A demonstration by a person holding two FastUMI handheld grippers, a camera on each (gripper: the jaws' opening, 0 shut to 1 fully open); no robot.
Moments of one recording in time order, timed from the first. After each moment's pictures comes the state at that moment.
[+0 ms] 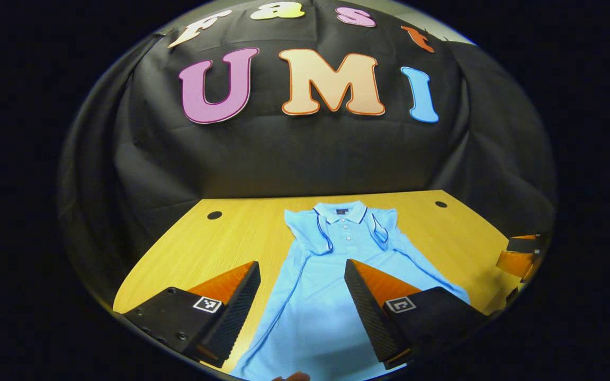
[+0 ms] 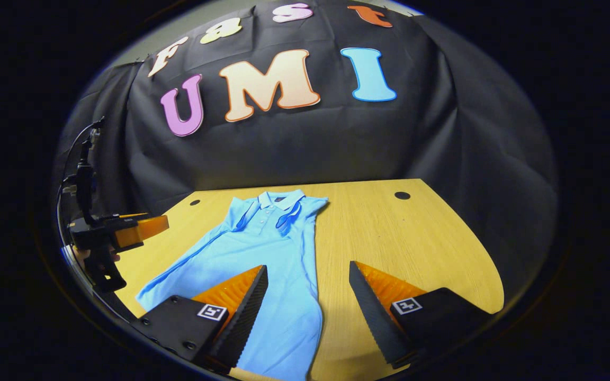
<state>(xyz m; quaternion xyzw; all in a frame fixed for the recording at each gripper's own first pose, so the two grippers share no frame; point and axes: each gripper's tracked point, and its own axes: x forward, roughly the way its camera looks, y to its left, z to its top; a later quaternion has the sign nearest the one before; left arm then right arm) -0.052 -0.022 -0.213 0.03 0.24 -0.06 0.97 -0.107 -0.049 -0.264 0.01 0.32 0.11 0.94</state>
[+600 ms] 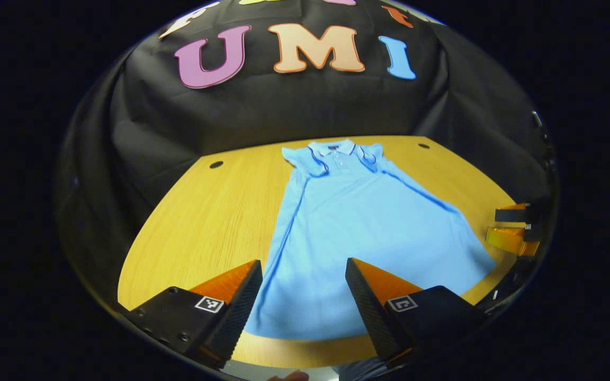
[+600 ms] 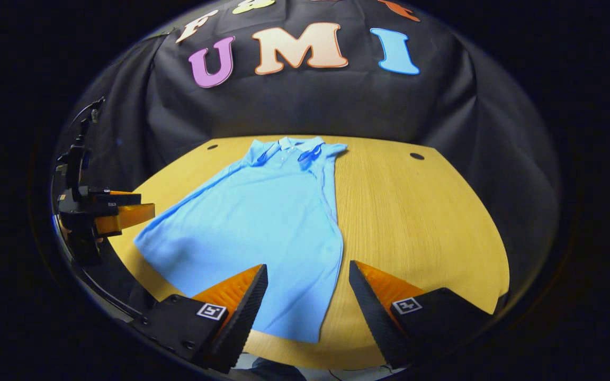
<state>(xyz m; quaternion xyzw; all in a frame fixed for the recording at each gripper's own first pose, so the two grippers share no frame) -0.187 0.014 -0.291 0.07 0.36 -0.10 0.93 -0.215 -0.049 -0.330 -0.05 0.41 0.15 0.90</state>
